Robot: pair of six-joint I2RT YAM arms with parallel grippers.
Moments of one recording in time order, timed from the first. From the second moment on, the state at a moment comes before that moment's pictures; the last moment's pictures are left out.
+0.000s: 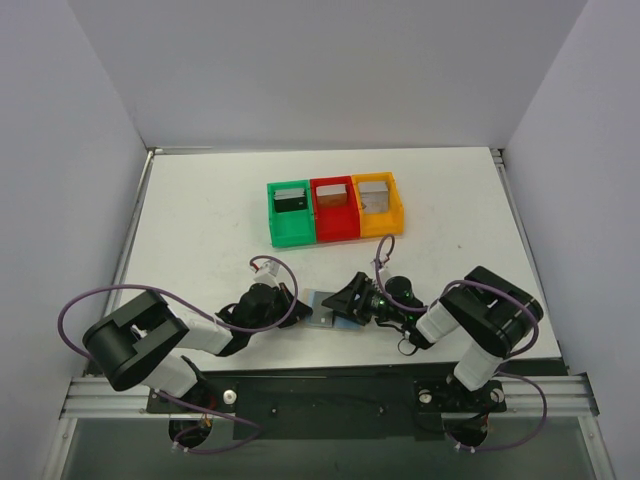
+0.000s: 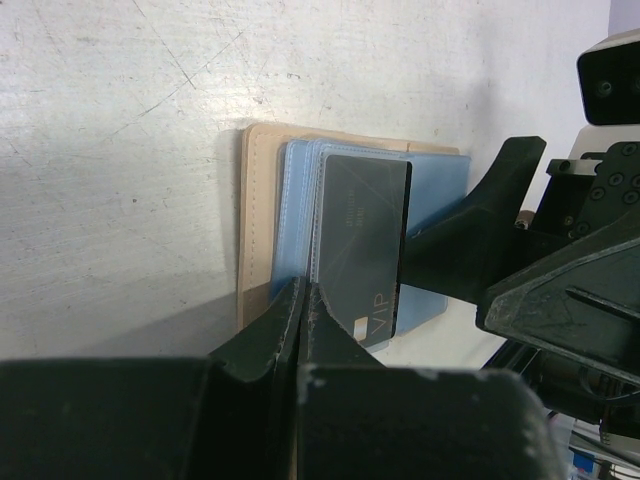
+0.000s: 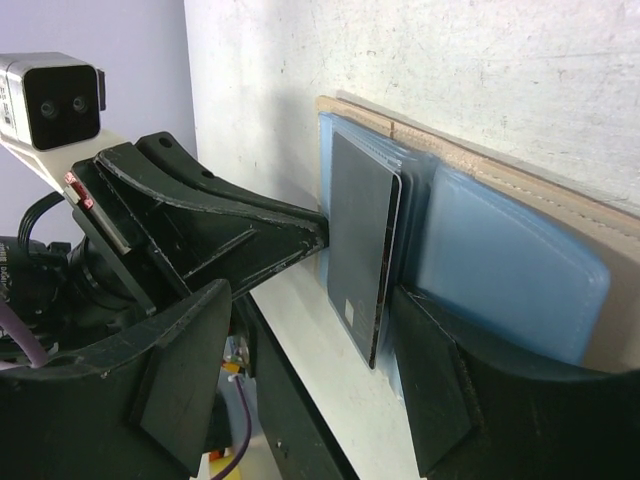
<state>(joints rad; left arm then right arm) -0.82 1.47 0.25 0.70 -0.02 -1.04 0.69 1.68 0.20 1.10 -0.36 1.19</state>
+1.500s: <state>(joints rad) -0.84 1.45 0.25 0.66 -0.04 -1.07 0.70 1.57 0.13 1.07 -0.40 1.18</state>
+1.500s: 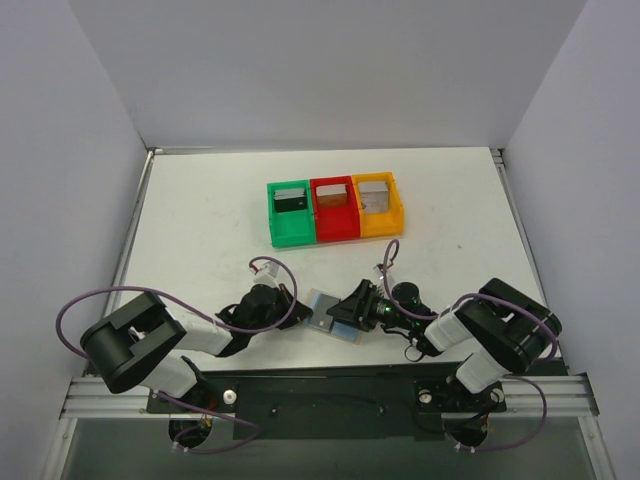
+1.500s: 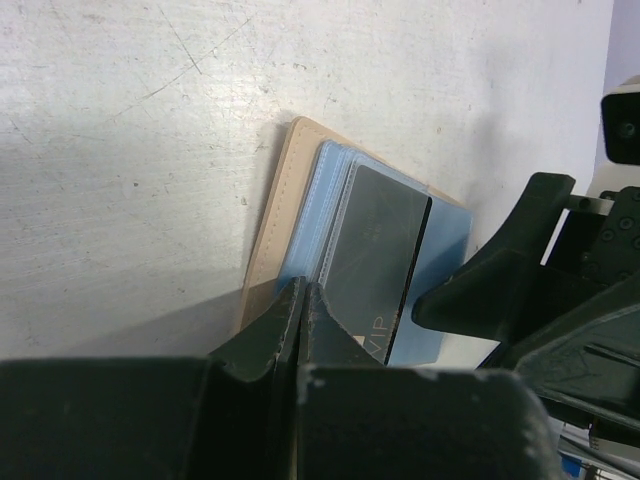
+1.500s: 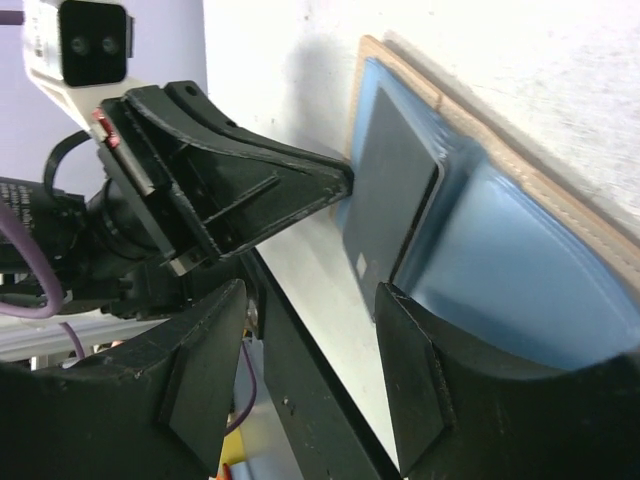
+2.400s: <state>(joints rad) -0.88 1.34 0.20 0.56 -0.12 -1.13 0.72 1.62 0.15 1.07 -0.40 1.17</state>
